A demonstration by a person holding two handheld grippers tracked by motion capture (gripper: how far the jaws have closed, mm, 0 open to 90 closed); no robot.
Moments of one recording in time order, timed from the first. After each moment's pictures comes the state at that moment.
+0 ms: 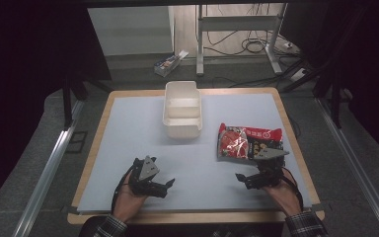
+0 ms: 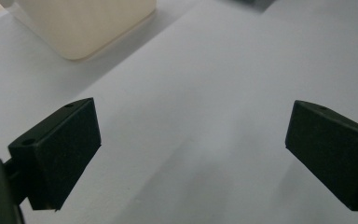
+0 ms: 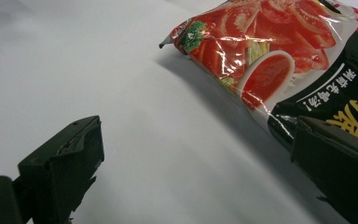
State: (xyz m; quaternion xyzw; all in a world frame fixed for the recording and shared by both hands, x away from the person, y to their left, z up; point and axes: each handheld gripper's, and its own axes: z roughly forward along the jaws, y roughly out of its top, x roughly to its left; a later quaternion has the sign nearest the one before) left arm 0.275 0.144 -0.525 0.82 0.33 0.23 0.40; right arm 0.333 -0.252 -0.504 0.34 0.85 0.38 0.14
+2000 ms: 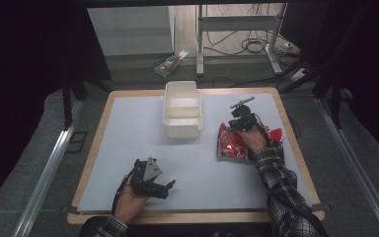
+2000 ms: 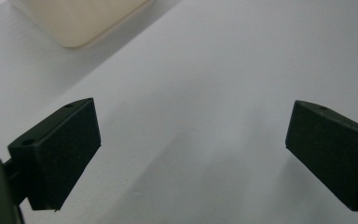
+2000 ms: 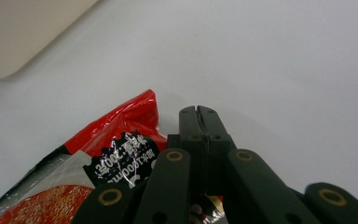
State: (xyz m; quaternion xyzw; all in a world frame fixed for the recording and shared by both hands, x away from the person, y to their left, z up) left arm 0.276 0.139 -0.529 0.84 0.33 0.23 0.37; right arm 0.519 -0.194 -0.503 0.40 0.85 0.29 0.17
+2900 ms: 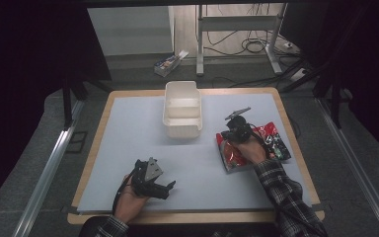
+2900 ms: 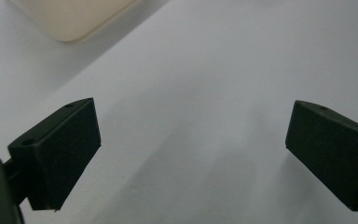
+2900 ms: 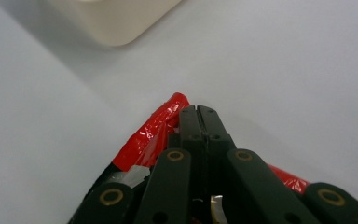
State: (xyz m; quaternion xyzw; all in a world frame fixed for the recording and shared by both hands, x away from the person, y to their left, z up) left arm 0.277 0.137 -0.531 0.84 0.33 0.23 0.36; right arm 0.468 -0.178 -0.500 0.35 0.87 0.31 0.12
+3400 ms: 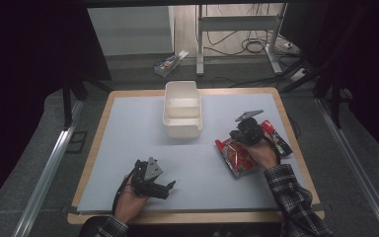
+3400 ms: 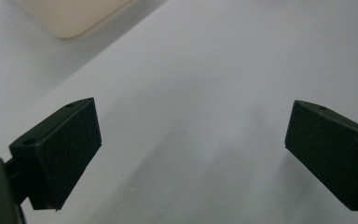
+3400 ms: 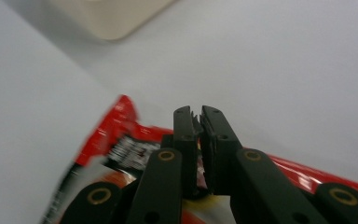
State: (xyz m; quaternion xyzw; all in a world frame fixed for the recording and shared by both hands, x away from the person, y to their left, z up) left arm 0.277 0.138 -0.531 0.84 0.34 0.22 0.37; right arm 0.451 -0.211 -0.481 0.35 0.86 0.32 0.16
